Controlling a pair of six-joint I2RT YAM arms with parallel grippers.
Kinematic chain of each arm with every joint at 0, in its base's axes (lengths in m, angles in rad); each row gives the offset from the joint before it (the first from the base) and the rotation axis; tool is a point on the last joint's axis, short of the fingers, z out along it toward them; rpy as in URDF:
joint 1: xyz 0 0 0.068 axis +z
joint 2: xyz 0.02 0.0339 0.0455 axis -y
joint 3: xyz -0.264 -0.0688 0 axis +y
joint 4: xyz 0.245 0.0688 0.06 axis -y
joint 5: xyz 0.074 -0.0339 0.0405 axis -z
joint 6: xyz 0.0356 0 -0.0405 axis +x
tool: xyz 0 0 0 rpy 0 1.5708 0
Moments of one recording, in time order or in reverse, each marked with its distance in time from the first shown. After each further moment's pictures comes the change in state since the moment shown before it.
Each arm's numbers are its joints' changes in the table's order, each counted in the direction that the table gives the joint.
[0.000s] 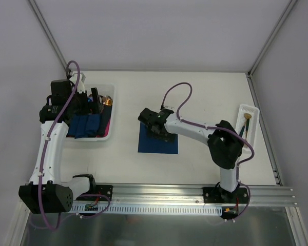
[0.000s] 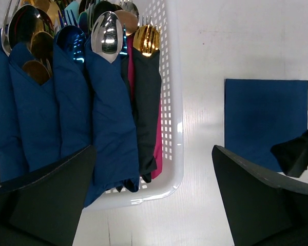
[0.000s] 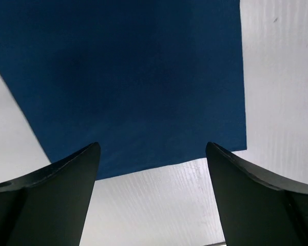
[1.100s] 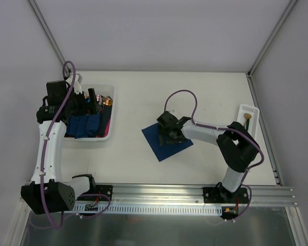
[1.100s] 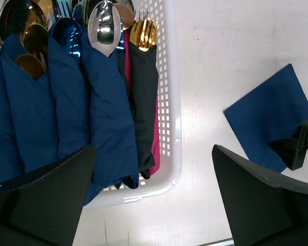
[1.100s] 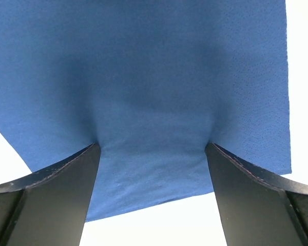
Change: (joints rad) left arm 0.070 -0.002 0.006 -0.013 0.077 0.008; right arm -0.124 0.117 0.400 0.420 -0.174 -0.530
